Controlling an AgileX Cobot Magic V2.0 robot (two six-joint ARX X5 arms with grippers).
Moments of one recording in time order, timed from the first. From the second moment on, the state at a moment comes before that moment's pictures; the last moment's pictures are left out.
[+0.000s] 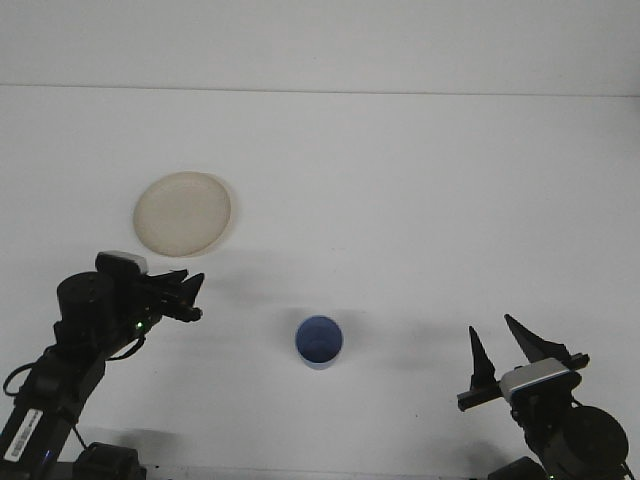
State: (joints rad) left arm -0.14 0.86 0.78 -0.32 0.37 -0.14; right arm 0.41 0.21 0.57 -0.52 0.08 -0.06
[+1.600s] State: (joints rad) left arm -0.74 1.73 1.33 -0.75 0.31 0.06; right arm 0.41 0.21 0.57 -0.52 0.08 -0.06
